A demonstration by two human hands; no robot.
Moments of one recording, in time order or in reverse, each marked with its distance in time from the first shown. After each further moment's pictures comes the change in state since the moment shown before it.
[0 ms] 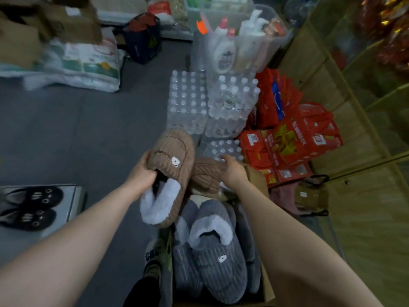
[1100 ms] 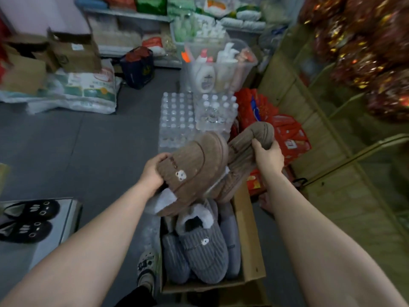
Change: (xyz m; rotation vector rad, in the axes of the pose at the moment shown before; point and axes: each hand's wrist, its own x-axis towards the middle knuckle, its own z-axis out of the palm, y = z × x) left_hand -0.084 0.051 0.044 -0.382 -0.015 0.157; right_hand -0.108 0.040 -0.139 0.503 0.590 0.211
